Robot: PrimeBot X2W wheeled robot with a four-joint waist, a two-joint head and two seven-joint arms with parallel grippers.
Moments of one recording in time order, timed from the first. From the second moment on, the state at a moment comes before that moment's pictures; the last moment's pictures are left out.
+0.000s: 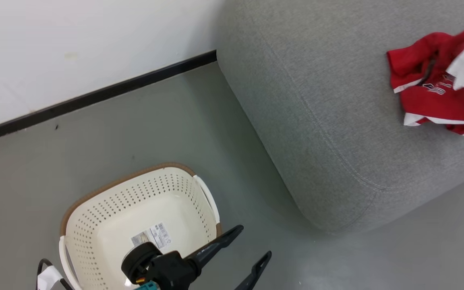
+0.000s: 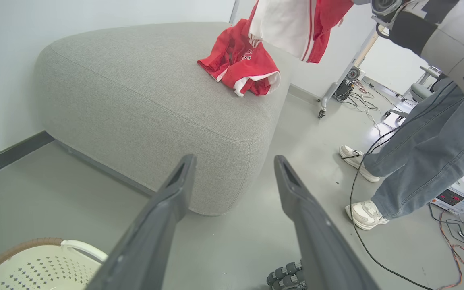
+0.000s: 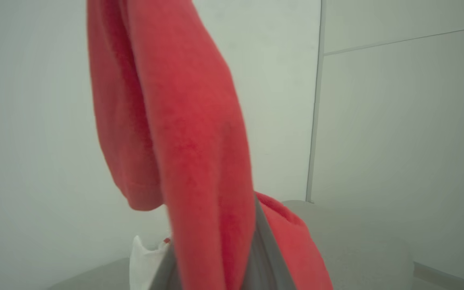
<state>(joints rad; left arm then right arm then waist) -0.17 0.46 -0.78 -0.31 -0.62 -0.05 0.09 -0.54 -0.51 -0.12 0.25 0.46 -0.12 -0.26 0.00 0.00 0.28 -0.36</state>
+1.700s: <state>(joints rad) -0.12 0.68 -0.63 -0.49 -0.62 0.05 0.17 -0.83 -0.39 0.08 0.45 0.25 -0.04 -0.26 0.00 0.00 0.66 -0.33</state>
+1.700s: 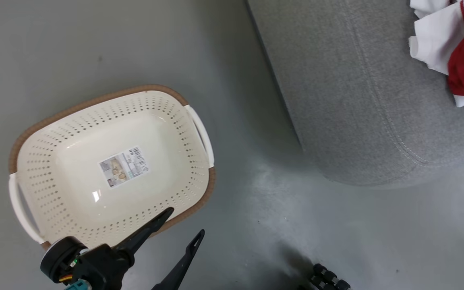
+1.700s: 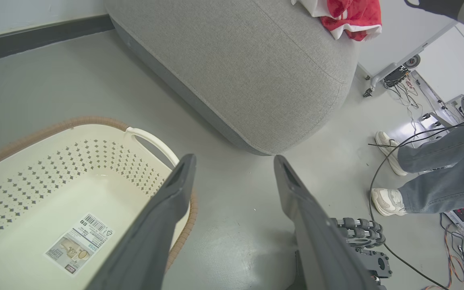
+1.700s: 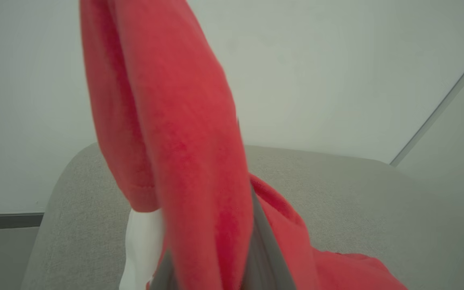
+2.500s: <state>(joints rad) -0.08 0.70 -0.62 -0.54 -0.62 0.08 0.19 -0.79 -0.38 -0.01 0.61 0.27 -0.02 -0.26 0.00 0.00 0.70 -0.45</state>
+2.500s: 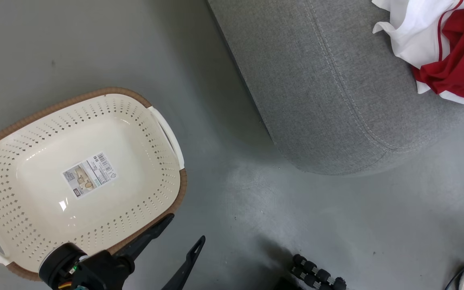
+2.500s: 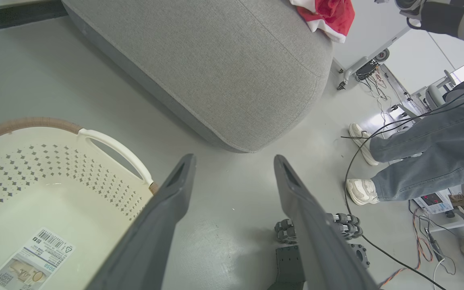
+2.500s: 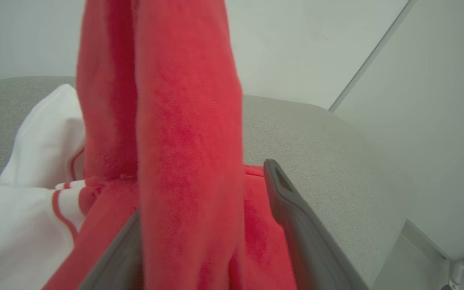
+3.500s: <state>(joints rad) -0.10 0.58 -0.63 -0.44 -0.63 0.08 0.13 -0.52 -0.28 0.00 0.43 0.20 -0.04 -0.26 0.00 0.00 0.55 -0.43</state>
